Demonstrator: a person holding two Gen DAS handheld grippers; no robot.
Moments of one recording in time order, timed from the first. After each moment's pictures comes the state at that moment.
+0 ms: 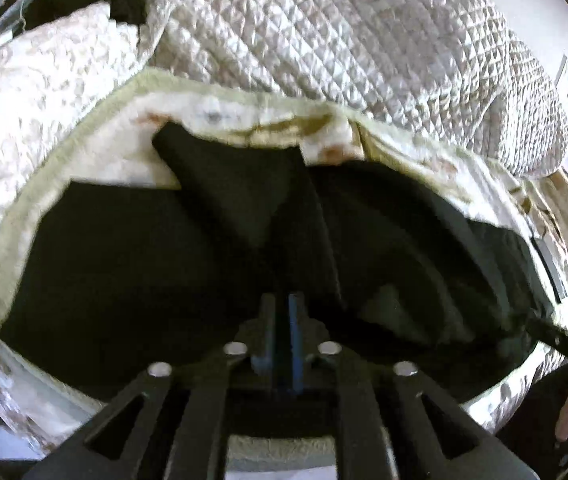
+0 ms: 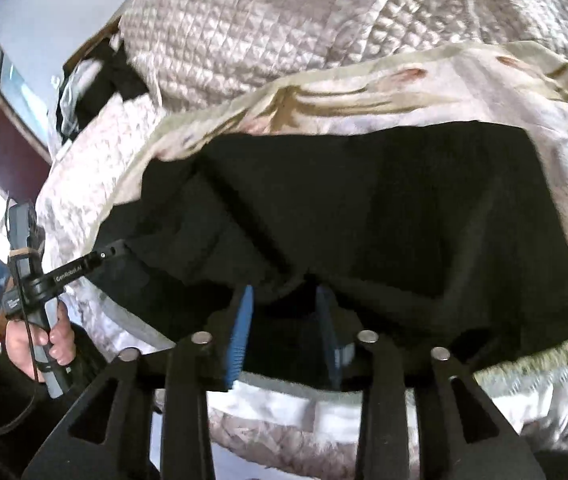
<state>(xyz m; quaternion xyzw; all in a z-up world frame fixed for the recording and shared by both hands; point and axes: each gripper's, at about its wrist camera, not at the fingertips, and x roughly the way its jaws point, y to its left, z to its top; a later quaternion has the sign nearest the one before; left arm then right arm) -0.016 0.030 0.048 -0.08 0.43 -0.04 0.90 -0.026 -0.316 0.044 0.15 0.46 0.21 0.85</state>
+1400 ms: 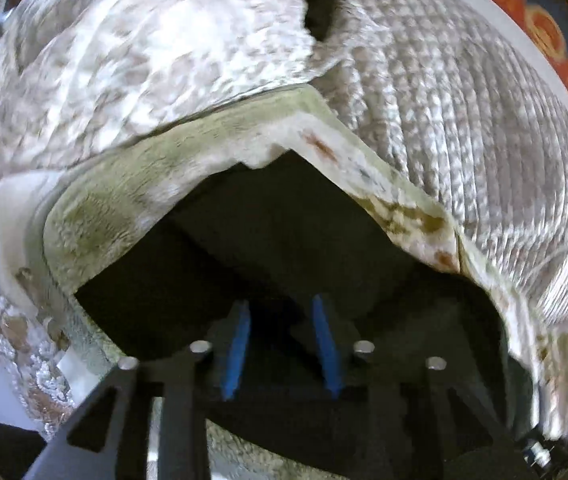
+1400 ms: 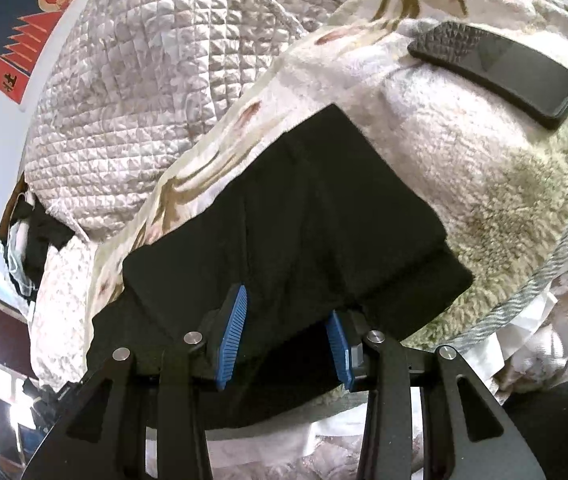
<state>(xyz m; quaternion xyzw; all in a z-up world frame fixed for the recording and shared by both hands) -0.035 0.148 0.009 -0.29 0.35 0.11 0.88 -0.025 -0.402 0.018 0.34 0.42 0.03 0.84</state>
